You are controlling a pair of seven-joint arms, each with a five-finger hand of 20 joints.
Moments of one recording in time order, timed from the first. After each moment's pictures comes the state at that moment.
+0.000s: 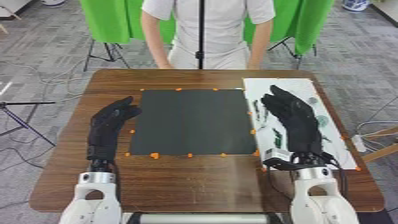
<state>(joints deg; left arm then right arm) 114.5 -74.2 -88.0 -112.3 63.5 5.0 22.8 -114.9 -79.6 89.5 -117.8 -71.6 1.4 -15.2</state>
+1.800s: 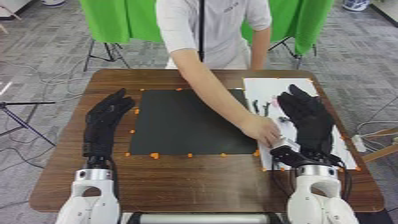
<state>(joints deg) 113.7 -76.1 -89.9 -112.5 64.2 3.4 22.7 -115.5 -80.5 88.3 -119.9 -65.4 13.7 -13.4</state>
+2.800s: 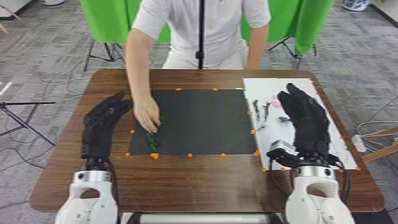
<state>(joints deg) 114.5 -75.6 -90.4 -112.5 65.2 4.0 22.7 -115.4 -80.4 87.8 -119.2 -70.4 13.2 -14.6</state>
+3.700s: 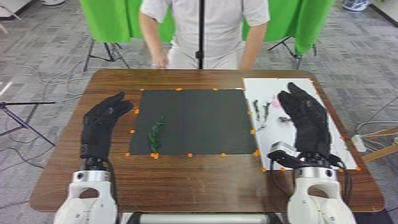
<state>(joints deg) 114.5 -76.0 -90.9 -112.5 65.7 4.0 22.3 -115.8 -80.1 88.5 -119.1 -72.6 11.8 -15.8</state>
